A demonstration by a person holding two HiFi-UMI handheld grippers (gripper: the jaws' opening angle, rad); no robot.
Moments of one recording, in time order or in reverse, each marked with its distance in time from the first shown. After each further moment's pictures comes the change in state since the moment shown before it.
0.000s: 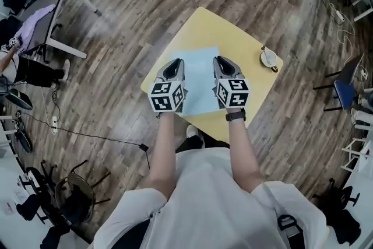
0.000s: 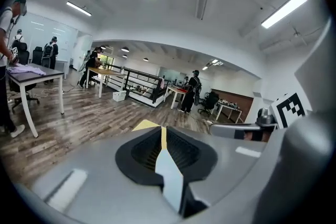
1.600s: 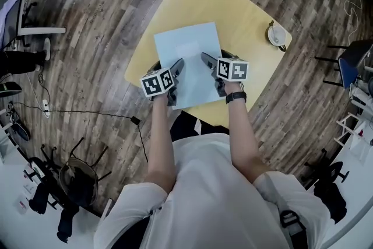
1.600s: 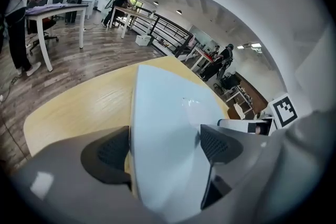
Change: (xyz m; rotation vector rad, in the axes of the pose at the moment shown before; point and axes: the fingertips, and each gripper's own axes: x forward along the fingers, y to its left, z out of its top) left arm 0.070 0.074 -0.207 -0.385 0.495 0.107; right arm 0.077 -0.071 -0.209 0.369 0.556 0.025
